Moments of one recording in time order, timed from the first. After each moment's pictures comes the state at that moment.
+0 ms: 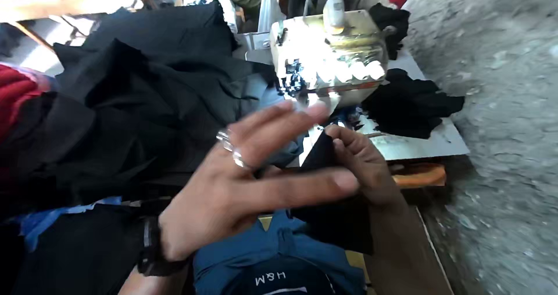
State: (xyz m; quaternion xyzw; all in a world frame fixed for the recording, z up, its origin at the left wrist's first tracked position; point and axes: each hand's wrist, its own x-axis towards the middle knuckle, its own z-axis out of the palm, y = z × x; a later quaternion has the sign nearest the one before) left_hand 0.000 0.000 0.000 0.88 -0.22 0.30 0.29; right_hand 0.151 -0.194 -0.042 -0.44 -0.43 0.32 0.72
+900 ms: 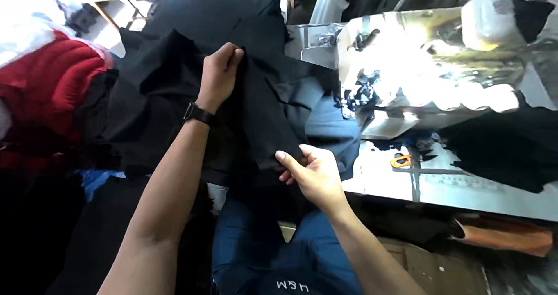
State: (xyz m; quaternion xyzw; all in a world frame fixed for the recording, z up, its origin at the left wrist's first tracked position) left_hand 0.097 0.220 -0.072 0.91 0.15 0.31 0.24; right_hand 0.120 -0.078 -0.105 -0.66 -0.25 0.33 0.63
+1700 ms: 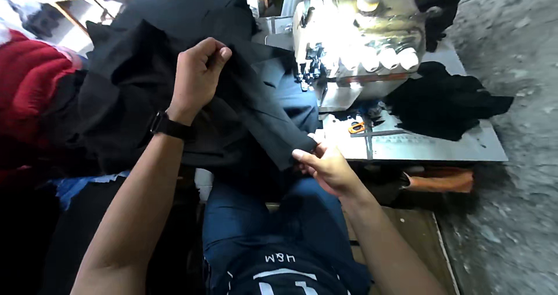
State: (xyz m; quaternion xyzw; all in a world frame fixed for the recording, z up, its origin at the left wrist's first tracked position) left_hand 0.061 0.128 -0.032 0.91 0.07 0.32 0.26; right_hand 0.137 -0.177 -0.120 -0.53 -0.18 0.42 0.71
